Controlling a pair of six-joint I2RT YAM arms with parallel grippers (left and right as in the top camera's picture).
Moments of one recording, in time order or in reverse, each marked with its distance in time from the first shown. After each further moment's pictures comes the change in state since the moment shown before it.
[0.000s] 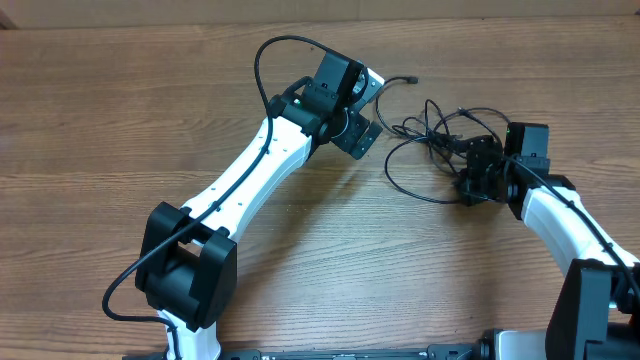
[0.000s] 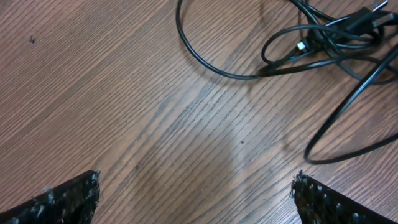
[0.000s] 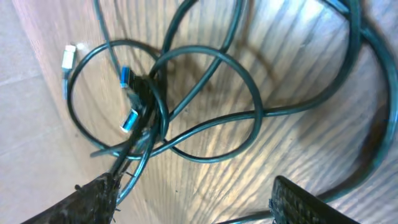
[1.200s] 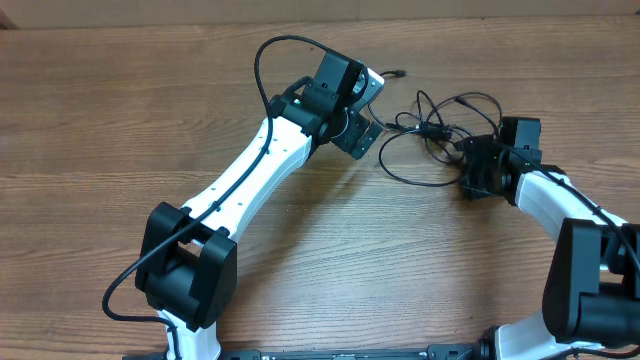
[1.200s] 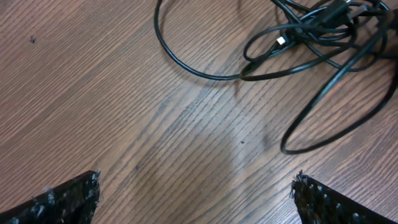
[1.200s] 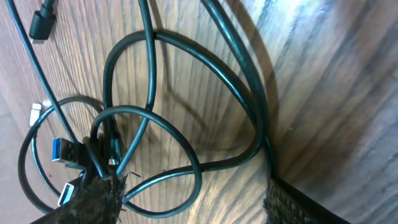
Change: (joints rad) left arm 0.000 0.000 0.000 0.000 0.000 0.000; right arm -0.004 0.162 0.051 0.071 0.086 -0.011
